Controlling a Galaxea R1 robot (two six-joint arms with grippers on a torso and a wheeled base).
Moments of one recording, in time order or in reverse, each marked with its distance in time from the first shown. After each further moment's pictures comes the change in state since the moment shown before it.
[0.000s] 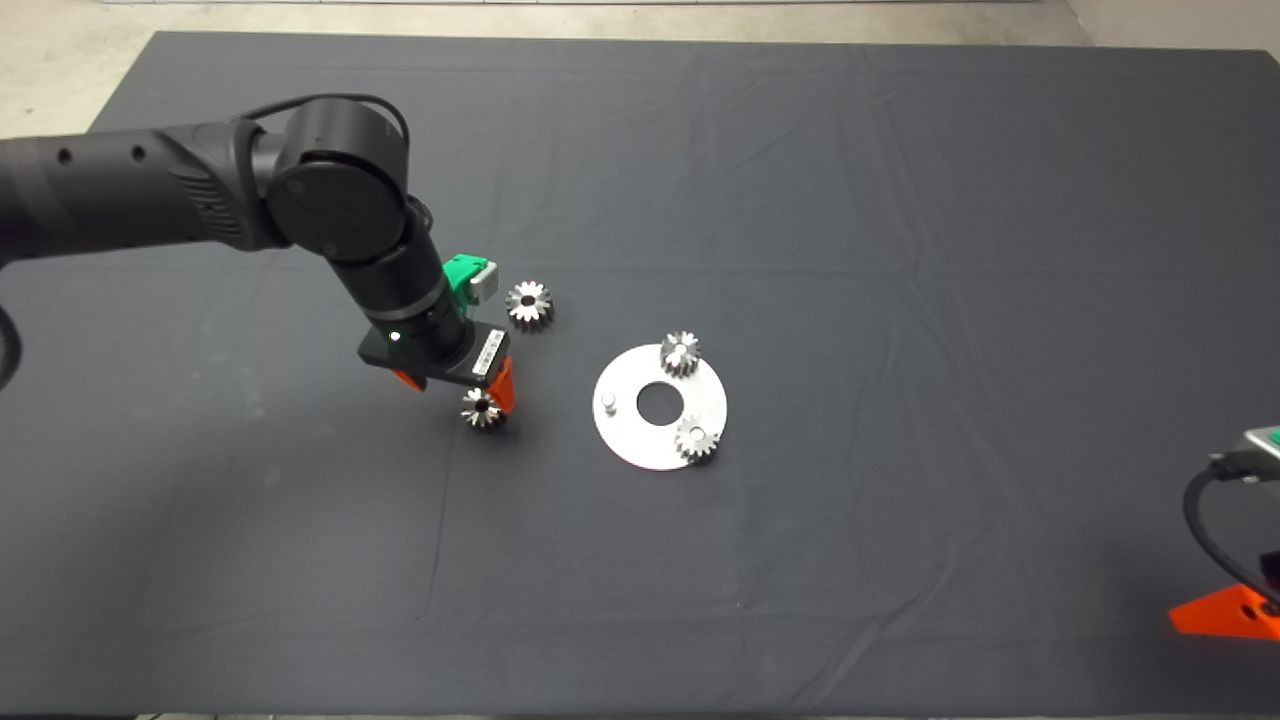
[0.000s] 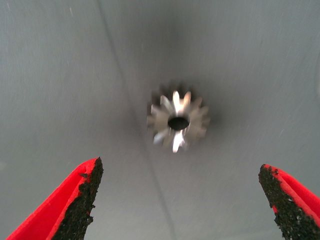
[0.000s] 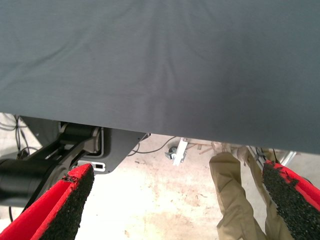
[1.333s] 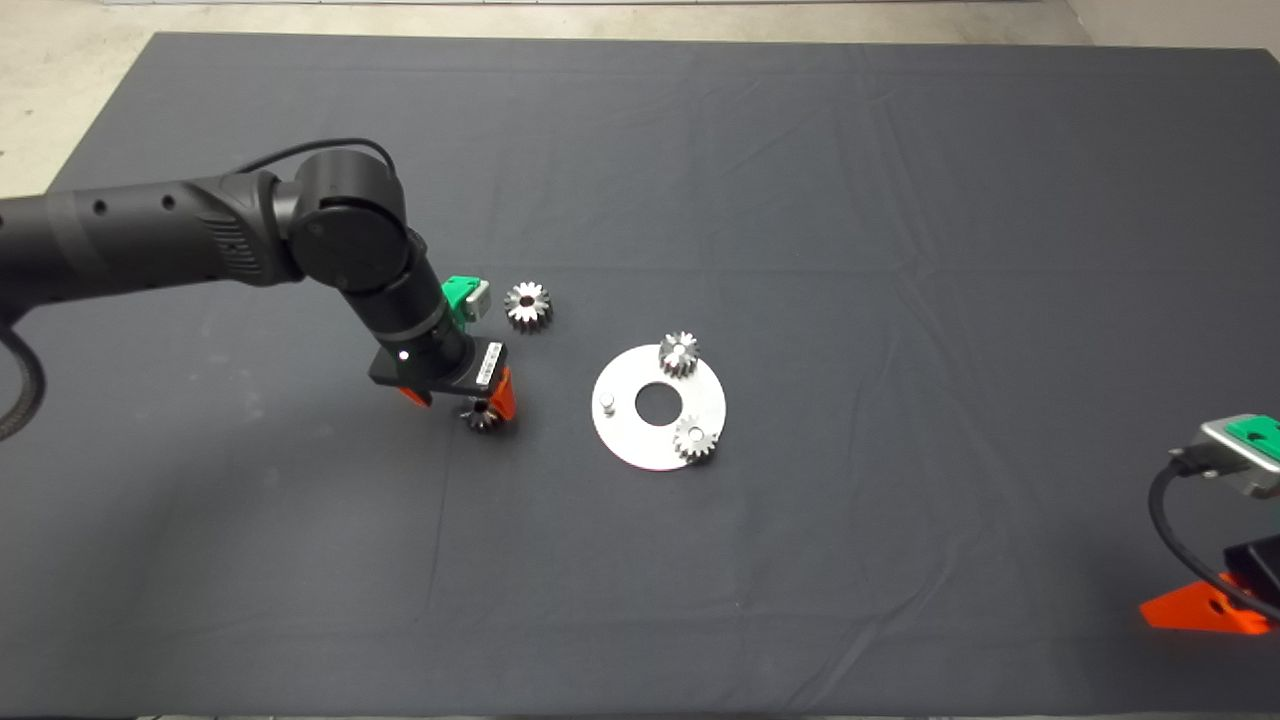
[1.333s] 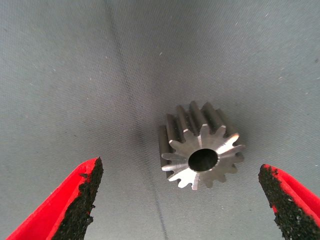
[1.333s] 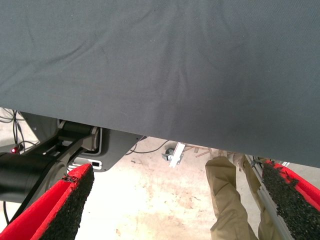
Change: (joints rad) left arm 0.085 -0.002 -0.080 0.033 -0.027 0.022; right arm 0.000 0.067 -0.003 0.000 -0.003 0.003
